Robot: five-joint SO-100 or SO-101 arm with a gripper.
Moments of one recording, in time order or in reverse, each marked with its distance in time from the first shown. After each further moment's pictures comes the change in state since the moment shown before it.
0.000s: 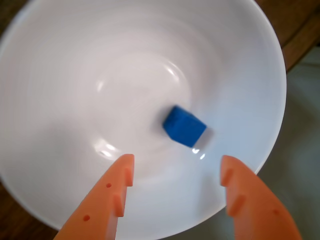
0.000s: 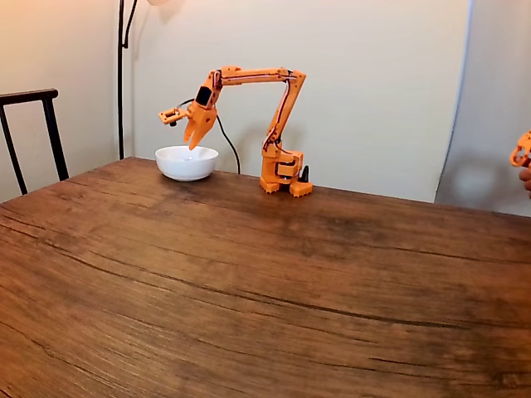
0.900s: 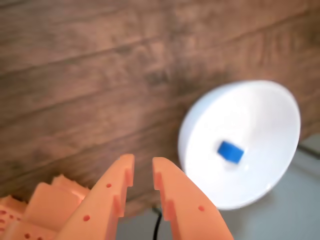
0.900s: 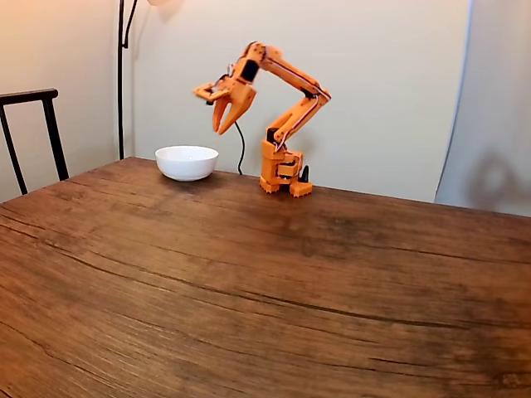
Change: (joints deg) arm -34.4 32.6 0.2 28.6 -5.8
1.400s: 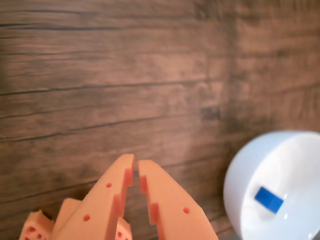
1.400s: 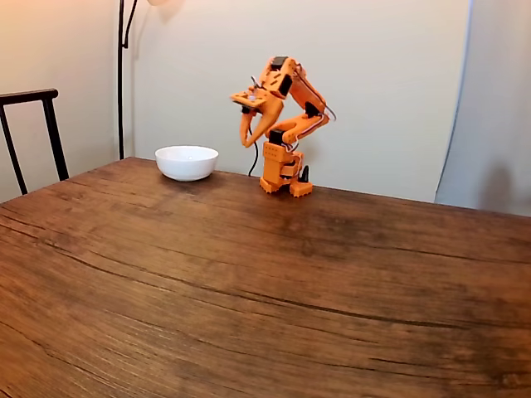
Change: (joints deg) arm -22.0 25.5 18.8 0.1 -11.1
